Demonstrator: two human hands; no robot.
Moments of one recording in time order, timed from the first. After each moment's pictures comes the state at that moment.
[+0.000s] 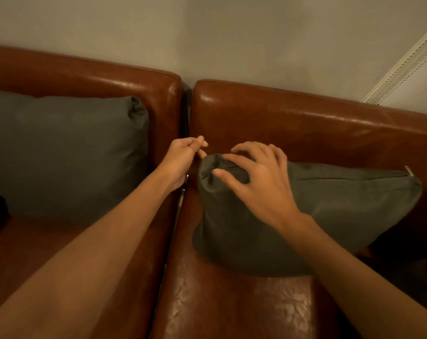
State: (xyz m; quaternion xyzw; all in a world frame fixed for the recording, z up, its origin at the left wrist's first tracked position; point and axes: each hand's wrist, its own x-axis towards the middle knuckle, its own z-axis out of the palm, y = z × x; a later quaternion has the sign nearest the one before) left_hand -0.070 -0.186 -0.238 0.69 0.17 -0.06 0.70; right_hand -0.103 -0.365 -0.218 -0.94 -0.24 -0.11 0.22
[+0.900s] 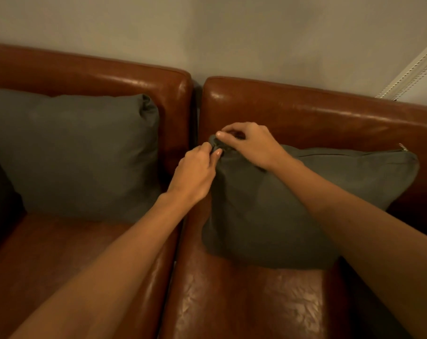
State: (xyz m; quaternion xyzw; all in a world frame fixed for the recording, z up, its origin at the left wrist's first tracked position) left_hand -0.098 -0.192 -0.244 0.93 0.05 0.06 0.37; right_hand -0.013 -0.331 -0.225 -0.91 -0.19 0.09 0.35
